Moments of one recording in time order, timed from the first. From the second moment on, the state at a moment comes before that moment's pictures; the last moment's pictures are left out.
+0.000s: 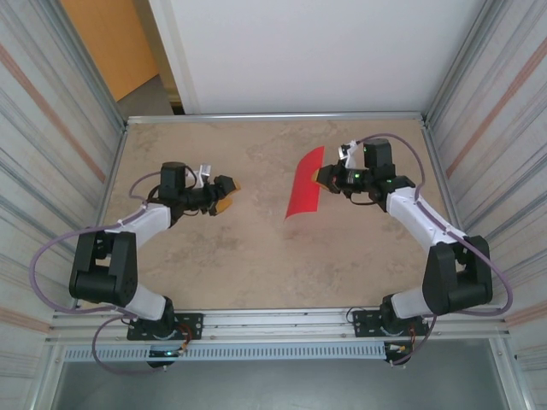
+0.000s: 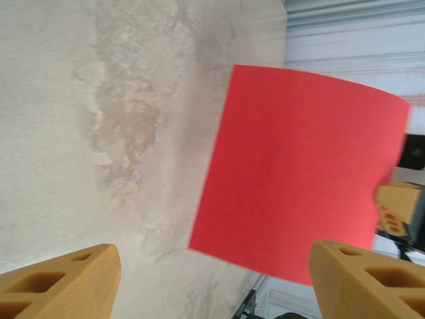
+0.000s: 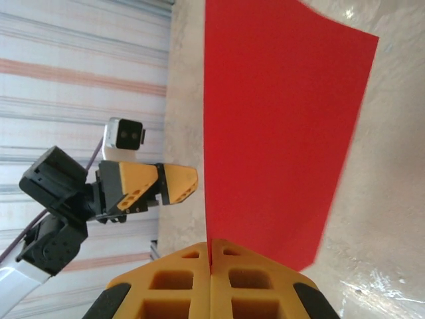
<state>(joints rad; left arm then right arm) -0.15 1.49 0.76 0.05 0.85 -0.84 0.23 1.41 1.01 -0.24 -0.78 0.77</state>
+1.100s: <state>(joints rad) -0.40 1.62 0.80 -0.07 0.67 -0.75 0.46 1.91 0.99 0.11 -0.80 0.93</state>
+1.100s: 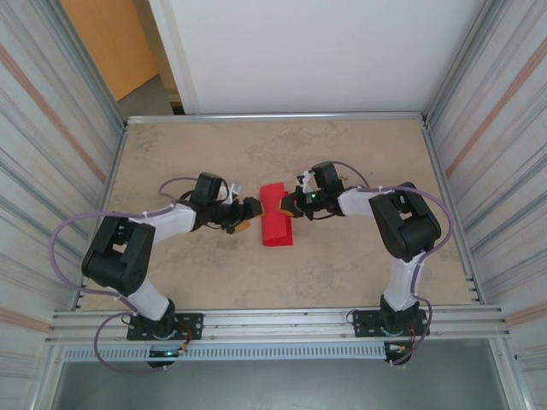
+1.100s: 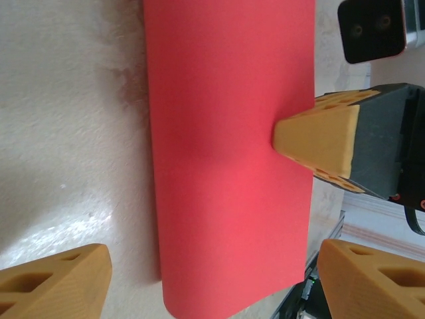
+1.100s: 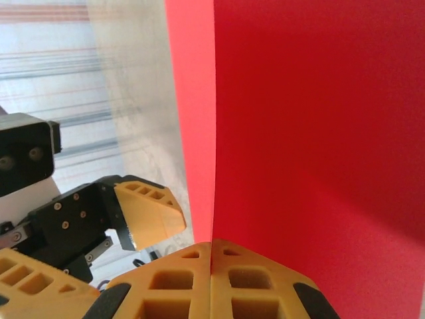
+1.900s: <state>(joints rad) -0.48 1.84 1.01 -0.19 0.53 -0.70 0.42 1.98 1.02 0.09 -0.86 0.90</state>
